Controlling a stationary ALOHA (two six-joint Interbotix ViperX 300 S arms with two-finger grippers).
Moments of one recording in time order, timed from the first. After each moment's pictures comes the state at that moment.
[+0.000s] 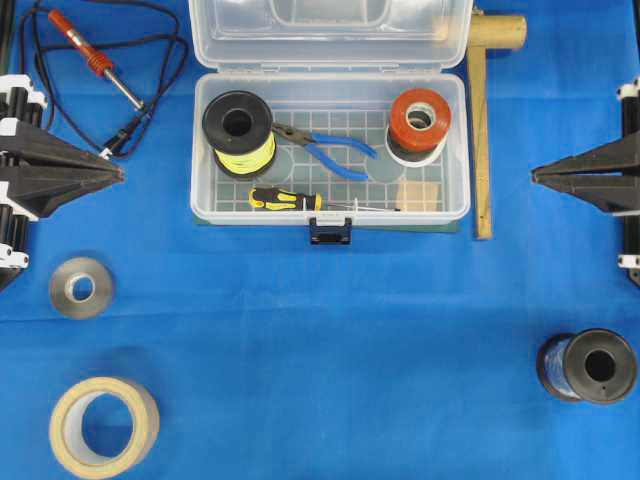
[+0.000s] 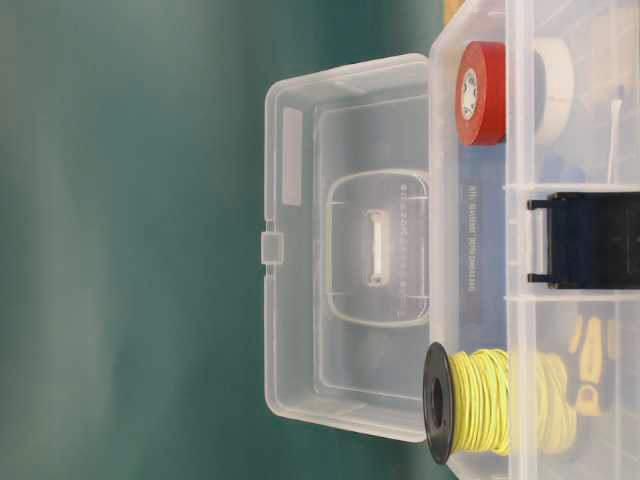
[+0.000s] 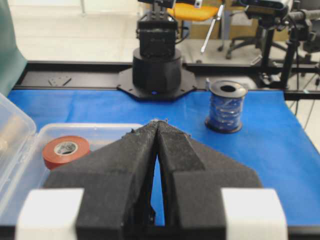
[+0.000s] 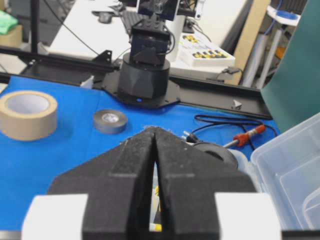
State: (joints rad) left arm 0.00 -0.97 1.18 0.00 -0.29 0.00; right arm 0.00 -0.97 1.17 0.00 -0.29 0.00
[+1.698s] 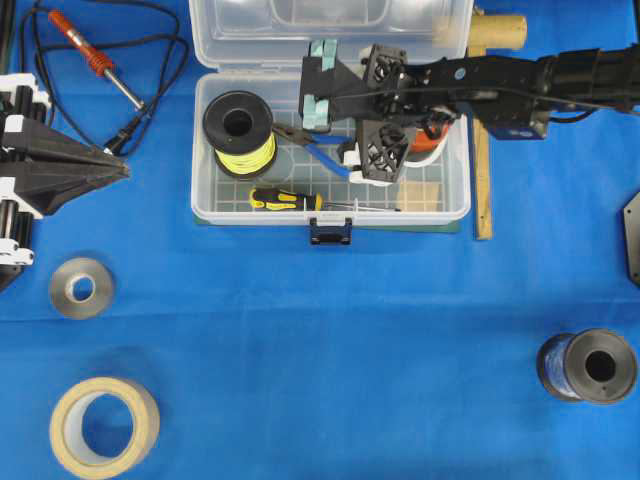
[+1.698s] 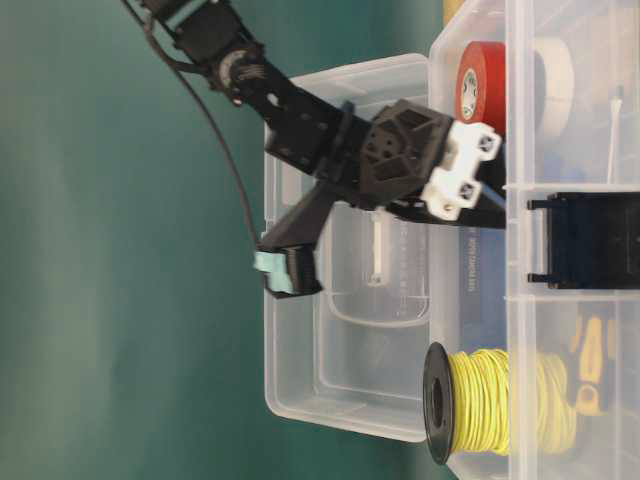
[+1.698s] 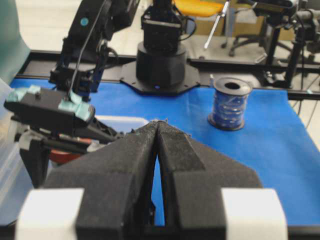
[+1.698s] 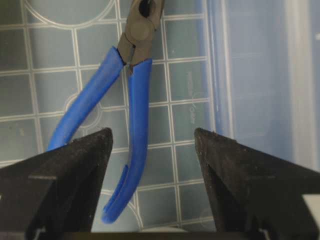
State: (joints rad) left arm 0.01 -0.96 1.18 -0.04 -0.29 0.00; right arm -0.30 0.27 0.39 -0.07 0.37 0.00
